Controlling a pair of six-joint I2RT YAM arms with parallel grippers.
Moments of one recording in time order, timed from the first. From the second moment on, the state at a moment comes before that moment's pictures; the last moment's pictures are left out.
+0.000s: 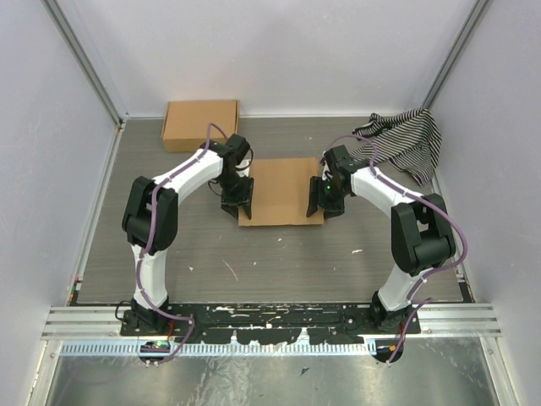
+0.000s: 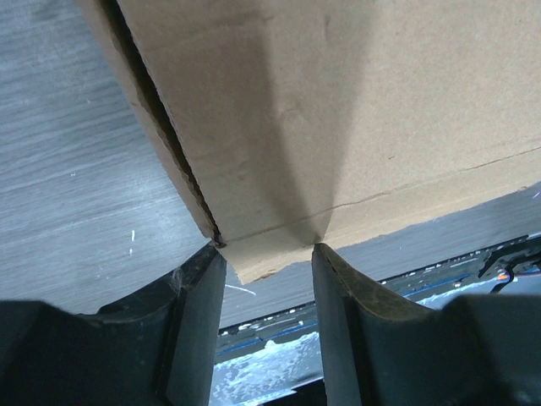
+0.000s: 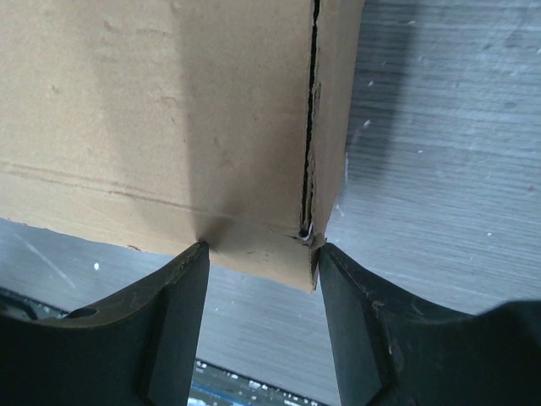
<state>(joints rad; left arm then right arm) -0.51 2.03 1.63 -1.06 0.26 -0.41 0.32 1.71 1.18 -0.70 -0.24 0.37</state>
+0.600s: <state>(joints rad) -0.51 1.85 1.54 -0.94 0.18 -0.43 0.32 1.37 1.02 -0.54 -0.10 0.40</state>
